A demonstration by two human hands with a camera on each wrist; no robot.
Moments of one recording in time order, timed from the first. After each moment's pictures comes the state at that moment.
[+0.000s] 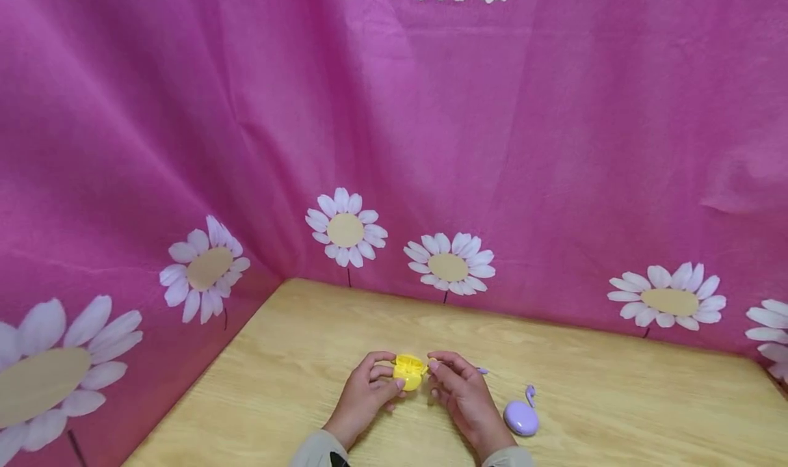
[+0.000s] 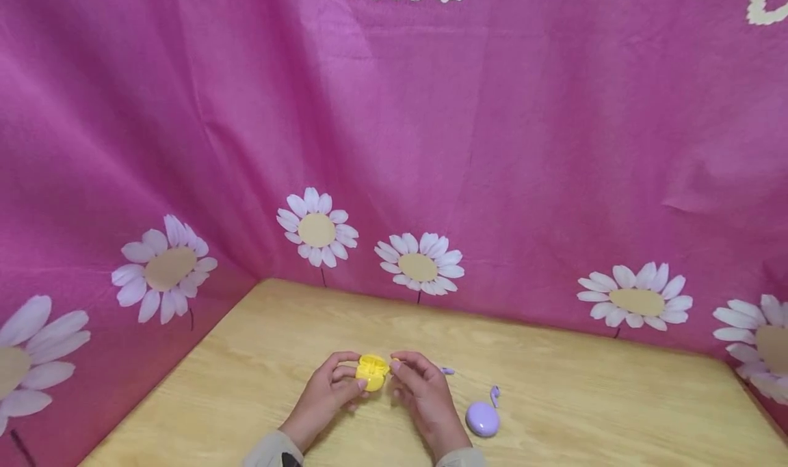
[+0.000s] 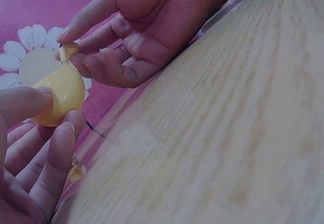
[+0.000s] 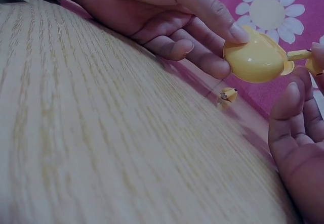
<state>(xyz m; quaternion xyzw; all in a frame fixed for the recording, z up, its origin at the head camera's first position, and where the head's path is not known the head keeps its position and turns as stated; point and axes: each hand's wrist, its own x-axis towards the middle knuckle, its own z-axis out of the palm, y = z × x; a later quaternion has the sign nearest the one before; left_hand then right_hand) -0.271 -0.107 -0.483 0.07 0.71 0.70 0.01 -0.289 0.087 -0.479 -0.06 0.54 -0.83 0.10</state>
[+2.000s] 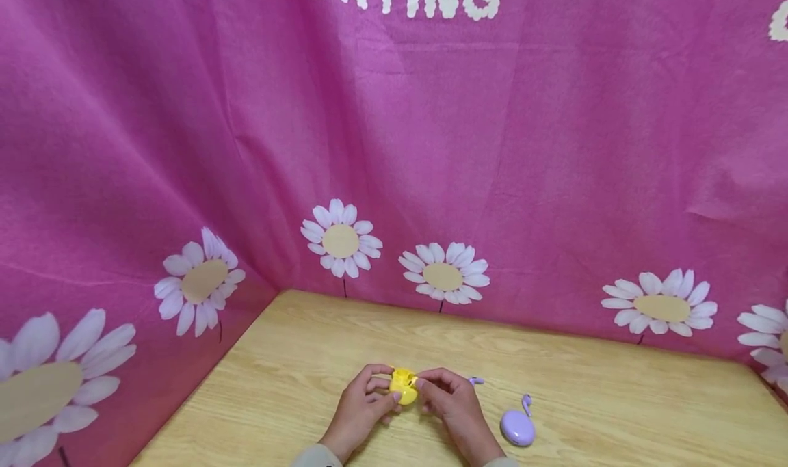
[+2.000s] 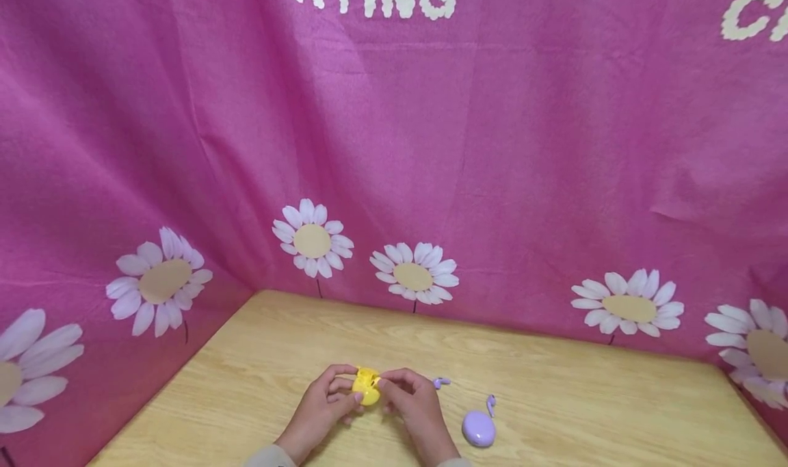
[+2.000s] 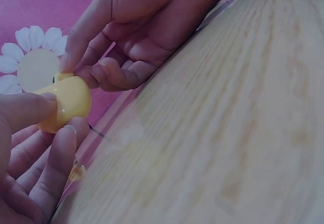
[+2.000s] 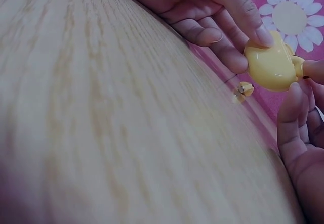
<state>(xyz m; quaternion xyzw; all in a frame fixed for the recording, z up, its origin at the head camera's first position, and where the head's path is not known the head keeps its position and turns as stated) -0.273 -0.107 -0.486 0.08 0.73 0.68 0.01 -0.289 0.079 -0.482 -0.06 0.66 -0.75 0.05</state>
